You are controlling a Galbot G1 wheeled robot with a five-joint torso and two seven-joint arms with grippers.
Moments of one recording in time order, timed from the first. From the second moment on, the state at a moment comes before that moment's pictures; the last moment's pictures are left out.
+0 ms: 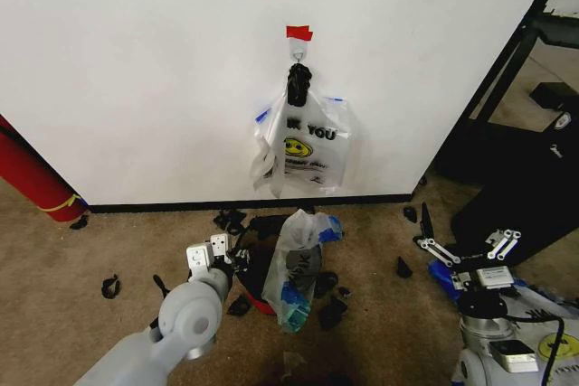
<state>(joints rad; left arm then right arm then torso) 1.14 -0.90 -0.03 -2.16 -0.99 0.42 -0.79 -1.54 1.41 0.75 1.99 0.09 0.82 -0.19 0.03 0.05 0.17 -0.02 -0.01</state>
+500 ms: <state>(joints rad) 0.96 -0.54 -0.06 -2.41 -0.51 0.41 -0.03 -1.52 1.42 0.76 1.91 0.02 0.82 -0.15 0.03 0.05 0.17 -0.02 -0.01</state>
